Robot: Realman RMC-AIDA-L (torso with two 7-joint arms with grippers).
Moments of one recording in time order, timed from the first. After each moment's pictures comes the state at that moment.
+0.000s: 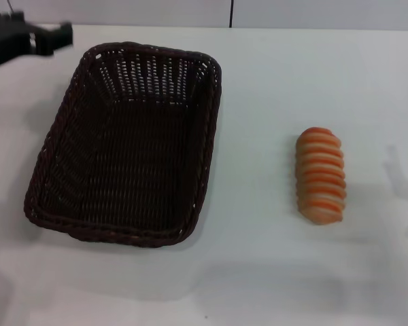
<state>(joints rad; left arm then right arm) -0.09 -2.06 -1.59 -1.75 2.70 -0.76 0.25 0.20 2.09 0.20 0.36 -1.72 -1.62 0.19</state>
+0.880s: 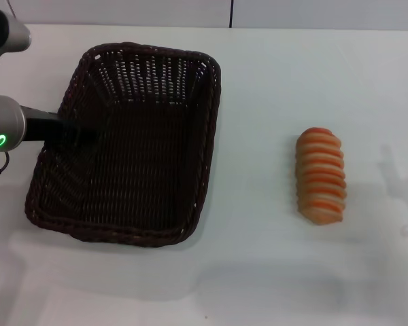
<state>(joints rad) -0.15 -2.06 -1.58 -1.62 2.71 -1.00 0.25 0.21 2.08 0.18 0.36 -1.73 -1.63 0.19</state>
